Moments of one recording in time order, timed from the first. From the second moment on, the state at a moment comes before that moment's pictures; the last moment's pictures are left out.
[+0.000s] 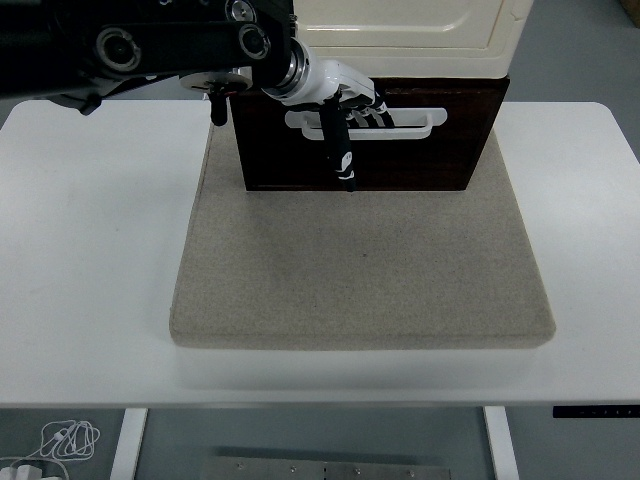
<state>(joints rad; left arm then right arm) -1.85 0.25 0.35 -1.14 0.29 -0.27 0.37 -0.06 0.00 0.13 0.15 -0.15 0.22 -0.01</state>
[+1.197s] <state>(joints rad) -1.89 0.27 0.30 -1.15 0.29 -0.44 0.37 -0.06 0.00 0.13 0.15 -0.15 0.22 -0.01</state>
